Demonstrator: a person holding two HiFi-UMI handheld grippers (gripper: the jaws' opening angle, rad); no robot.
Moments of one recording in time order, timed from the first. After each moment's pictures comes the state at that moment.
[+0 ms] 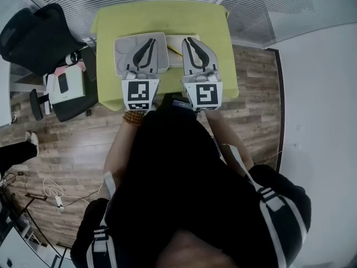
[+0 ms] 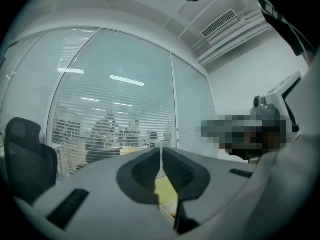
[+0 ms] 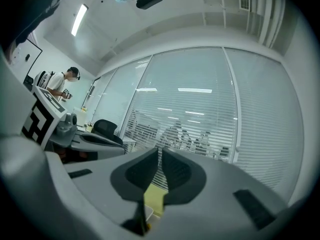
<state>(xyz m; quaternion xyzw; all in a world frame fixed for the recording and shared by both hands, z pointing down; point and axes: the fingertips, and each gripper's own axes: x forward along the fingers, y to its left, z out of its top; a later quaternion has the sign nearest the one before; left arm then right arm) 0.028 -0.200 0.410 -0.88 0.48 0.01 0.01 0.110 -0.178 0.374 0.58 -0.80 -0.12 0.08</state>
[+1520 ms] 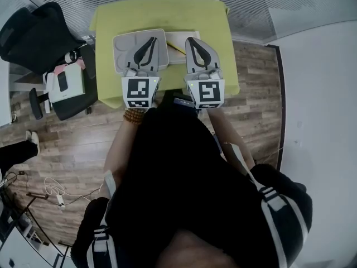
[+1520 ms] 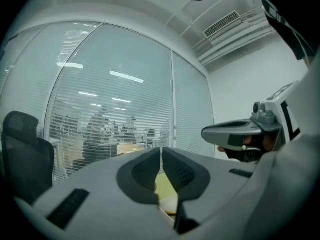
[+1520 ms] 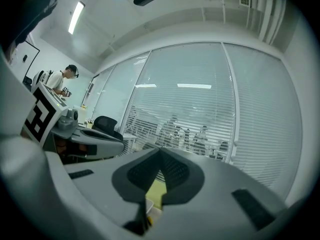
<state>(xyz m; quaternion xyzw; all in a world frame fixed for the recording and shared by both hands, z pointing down) 0.034 -0.197 0.419 -0.89 0.46 0.00 -0.01 0.122 -0.174 0.392 0.58 -0.80 -0.09 0.10</state>
